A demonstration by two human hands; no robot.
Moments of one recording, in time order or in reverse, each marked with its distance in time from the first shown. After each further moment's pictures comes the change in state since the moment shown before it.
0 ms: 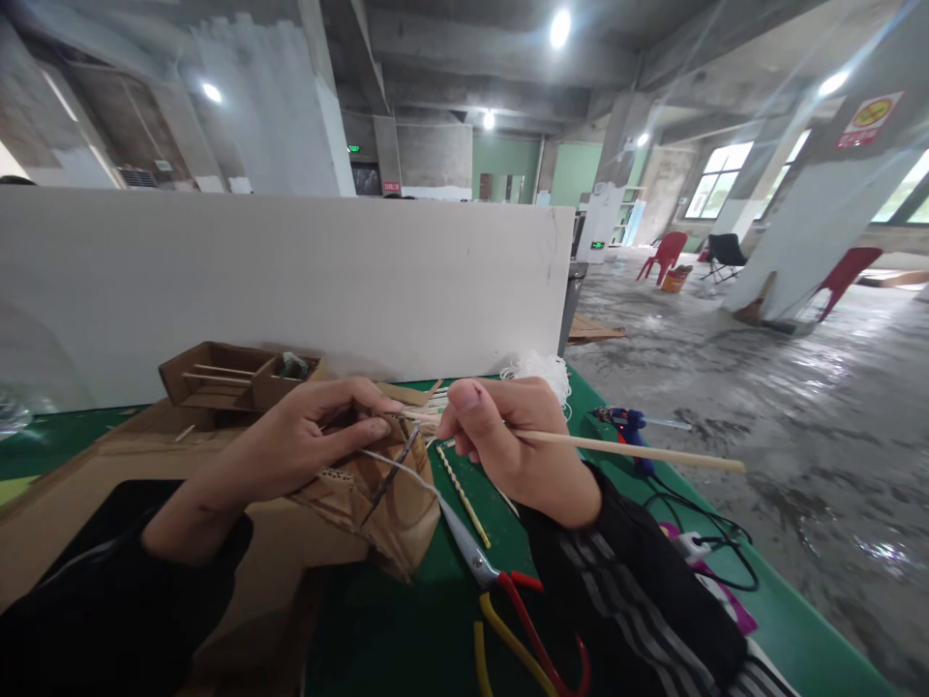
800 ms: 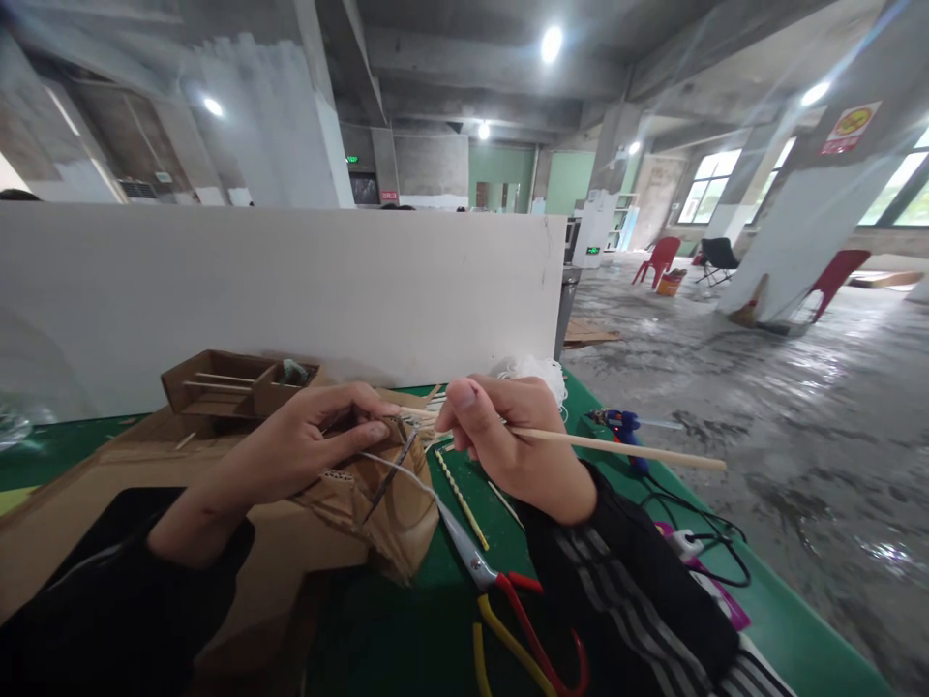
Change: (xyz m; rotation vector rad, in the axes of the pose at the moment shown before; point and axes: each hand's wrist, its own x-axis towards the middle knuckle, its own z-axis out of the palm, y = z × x) left_hand 0.001 0.004 0.000 0.022 0.007 -0.037; right_hand 0.000 -0.003 -0.005 -0.014 0.014 -0.007
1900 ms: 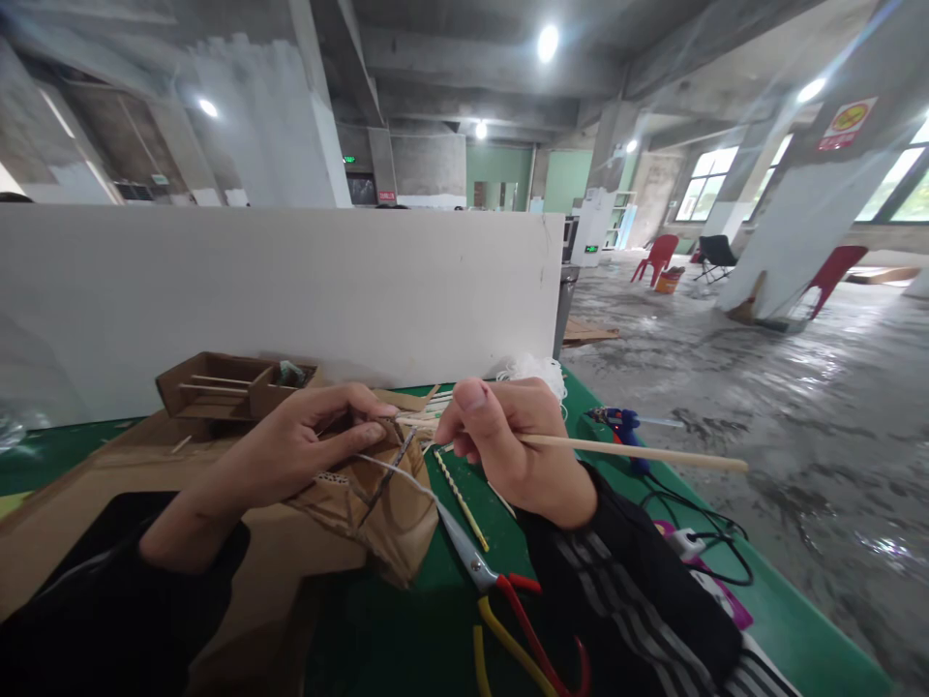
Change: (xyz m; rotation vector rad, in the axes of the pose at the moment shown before) left_hand 0.000 -0.004 0.000 0.007 0.011 0.020; right_hand -0.005 0.002 0.004 0.104 0.053 -0.013
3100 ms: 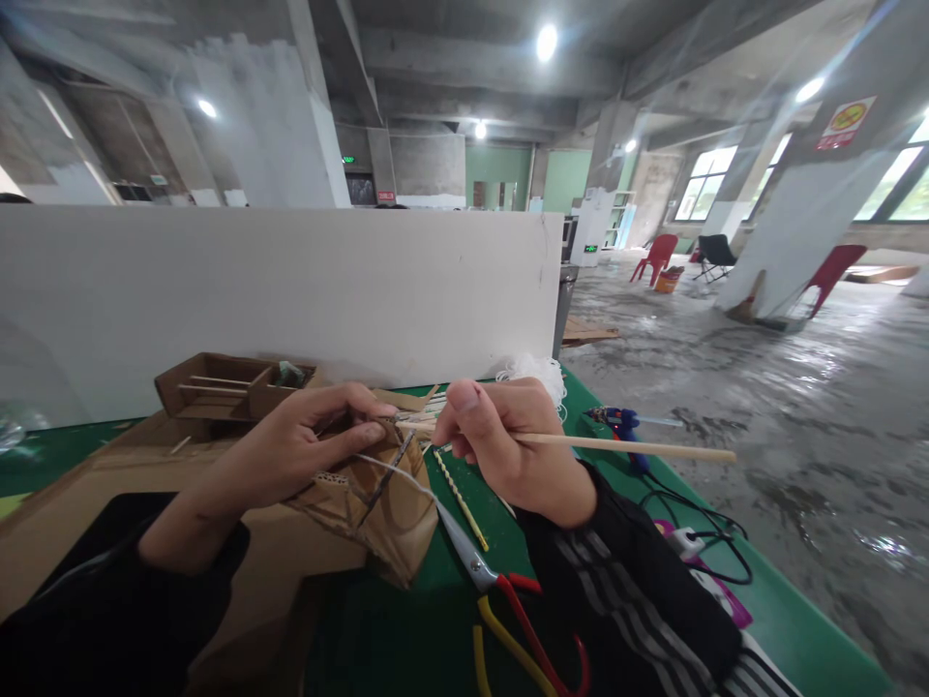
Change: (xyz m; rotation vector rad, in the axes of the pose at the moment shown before) left_hand 0.000 0.000 -0.001 0.024 0.007 0.010; right_hand 0.002 -0.001 -0.001 -0.020 -0.046 0.008
